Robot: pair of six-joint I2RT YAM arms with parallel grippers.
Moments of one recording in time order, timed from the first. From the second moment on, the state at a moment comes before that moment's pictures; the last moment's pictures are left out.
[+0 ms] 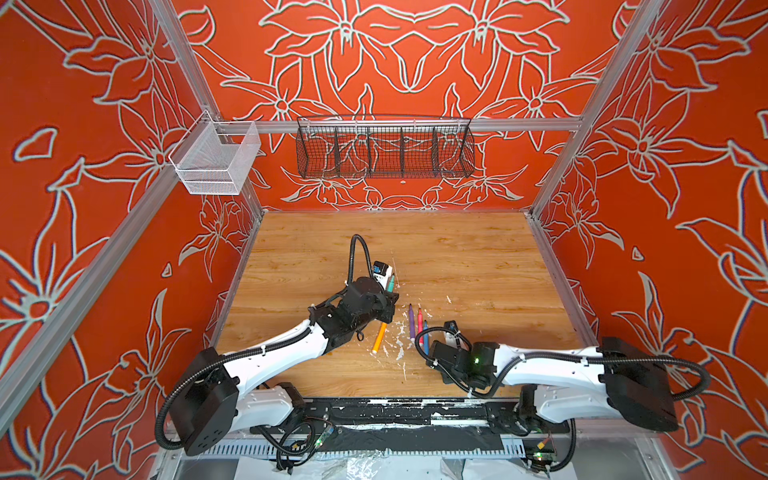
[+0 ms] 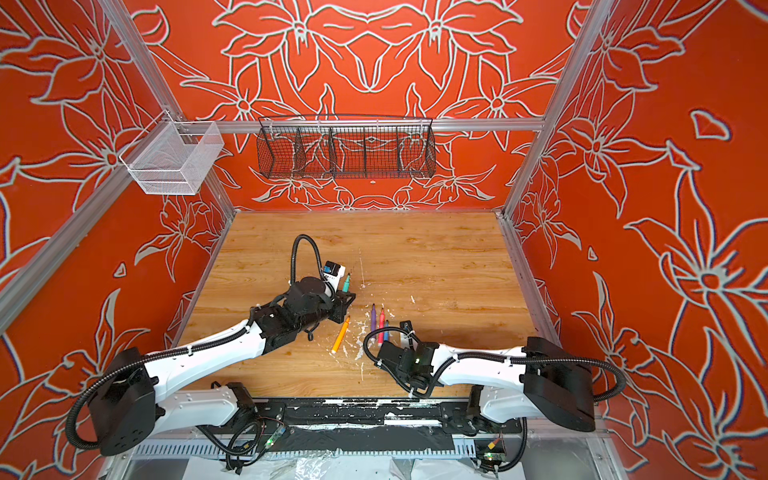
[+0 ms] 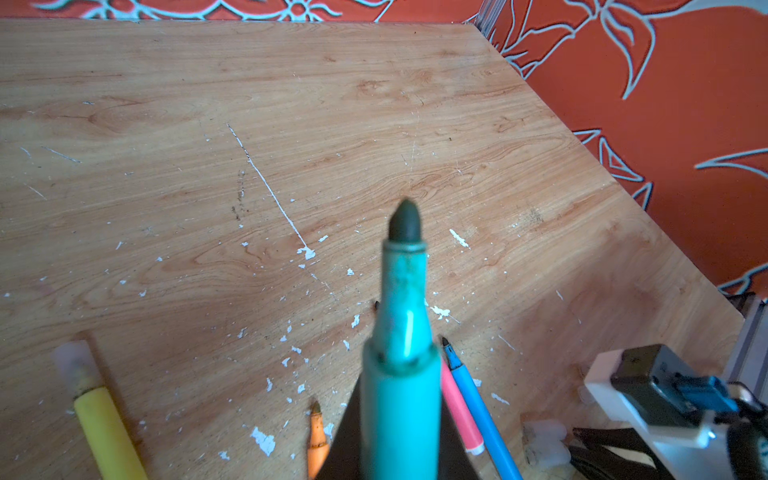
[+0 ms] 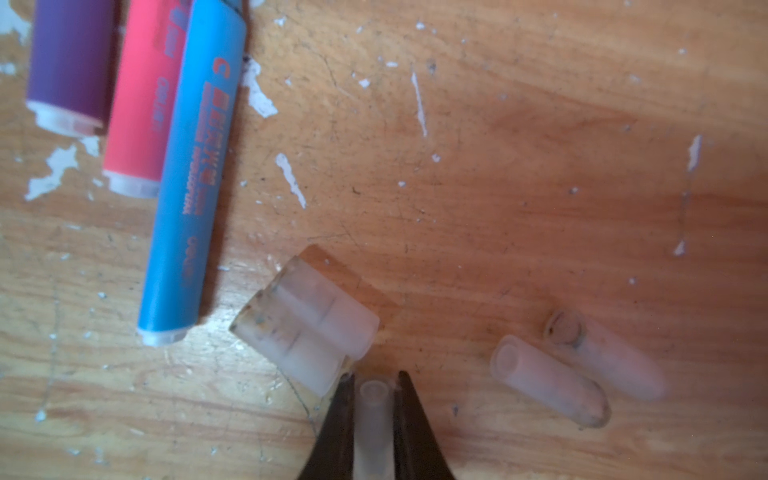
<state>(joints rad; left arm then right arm) -0.73 1.23 0.72 -0.03 -0.07 -0.37 1.18 1.29 0.57 -0.66 0.36 1.03</state>
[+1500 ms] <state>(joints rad) -0.73 1.37 0.71 0.10 0.29 -0.45 0.59 1.11 0.65 -0.10 0.11 0.84</state>
